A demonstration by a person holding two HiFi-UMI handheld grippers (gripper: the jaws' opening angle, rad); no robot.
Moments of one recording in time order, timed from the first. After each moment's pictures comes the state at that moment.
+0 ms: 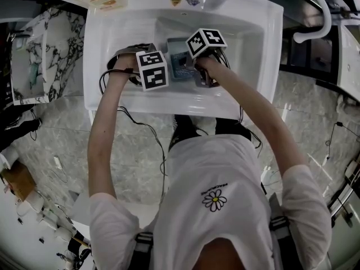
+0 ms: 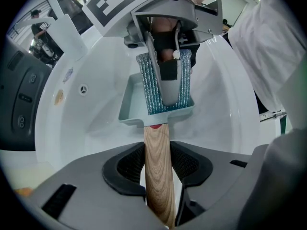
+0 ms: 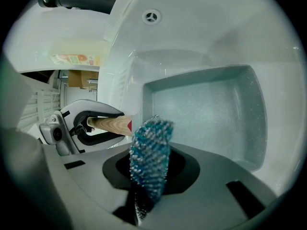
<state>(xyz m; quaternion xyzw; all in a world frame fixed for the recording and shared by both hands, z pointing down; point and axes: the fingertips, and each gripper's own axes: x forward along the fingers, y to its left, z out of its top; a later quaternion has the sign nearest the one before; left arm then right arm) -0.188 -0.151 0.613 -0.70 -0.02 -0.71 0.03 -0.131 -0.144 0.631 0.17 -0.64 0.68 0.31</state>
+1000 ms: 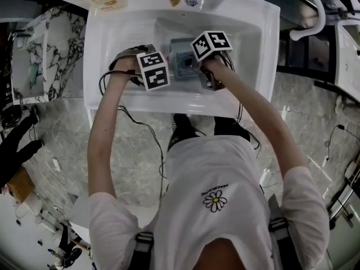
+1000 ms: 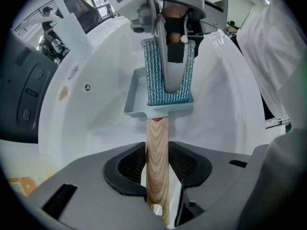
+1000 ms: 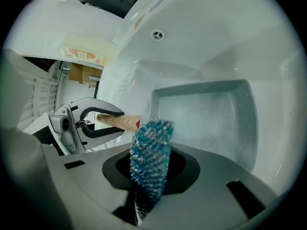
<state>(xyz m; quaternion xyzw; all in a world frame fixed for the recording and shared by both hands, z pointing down) -0.187 -0.151 0.617 -0.71 0.02 -0.71 0.03 -0.106 -0.147 0.623 0.20 -0.68 0.63 0.33</state>
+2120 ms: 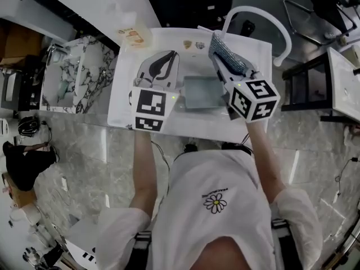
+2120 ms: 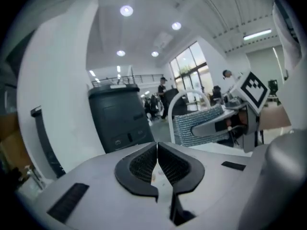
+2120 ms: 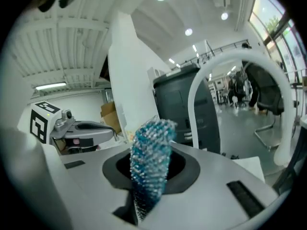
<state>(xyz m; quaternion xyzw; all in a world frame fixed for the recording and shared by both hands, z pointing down) -0.120 -0.198 0.294 -0.85 0.48 -0.20 0.05 -0.017 -0.209 0.316 0.44 -0.88 0.15 0.05</state>
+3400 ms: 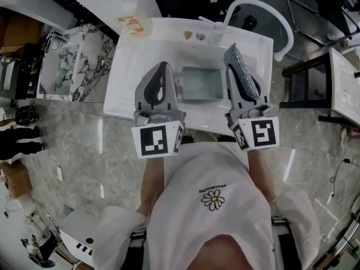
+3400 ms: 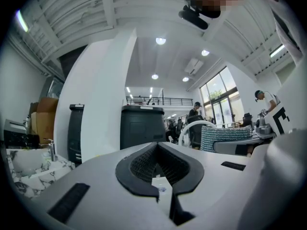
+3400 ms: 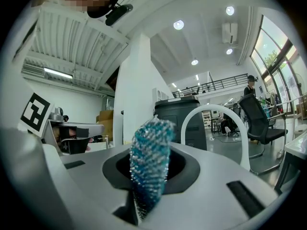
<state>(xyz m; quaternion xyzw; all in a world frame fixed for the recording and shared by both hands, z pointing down) -0.137 -0.123 0.256 -0.78 0.63 0.00 0.04 0.014 -0.135 0.276 0.50 -0.87 0.00 -0.01</state>
